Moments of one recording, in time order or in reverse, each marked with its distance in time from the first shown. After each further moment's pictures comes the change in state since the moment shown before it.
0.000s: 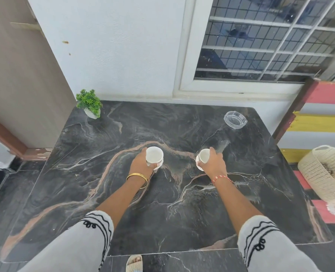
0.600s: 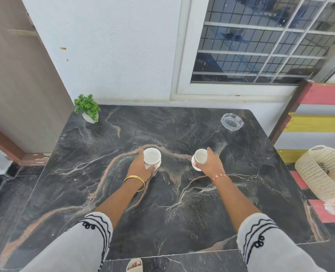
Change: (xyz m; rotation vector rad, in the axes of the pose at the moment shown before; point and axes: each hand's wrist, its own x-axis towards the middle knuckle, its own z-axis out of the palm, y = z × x) left_hand 0.008 -0.006 0.001 0.023 -0.024 0.045; right_hand 0.004 -0.002 -0.009 0.066 -0.073 -0.028
